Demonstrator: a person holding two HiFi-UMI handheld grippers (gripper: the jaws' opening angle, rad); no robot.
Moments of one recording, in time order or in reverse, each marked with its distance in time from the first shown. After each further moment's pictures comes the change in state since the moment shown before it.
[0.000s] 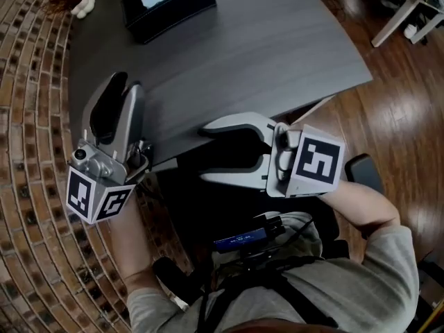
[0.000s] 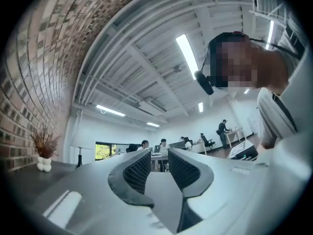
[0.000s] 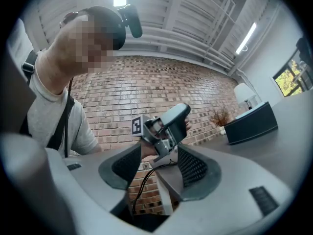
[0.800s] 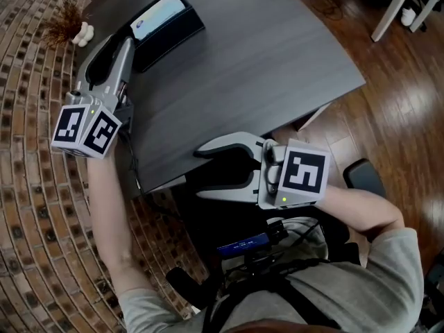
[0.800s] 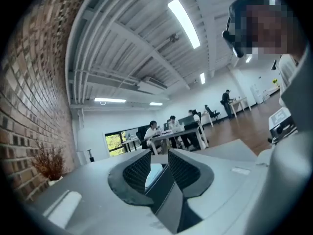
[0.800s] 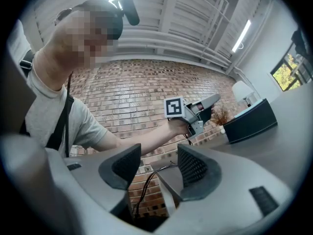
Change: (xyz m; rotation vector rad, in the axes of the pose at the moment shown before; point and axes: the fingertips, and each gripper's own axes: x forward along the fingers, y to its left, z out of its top) left arm 0.100 0.094 -0.020 0.188 0.276 0.063; right arm 0.001 0.000 0.005 0.051 -0.035 0.001
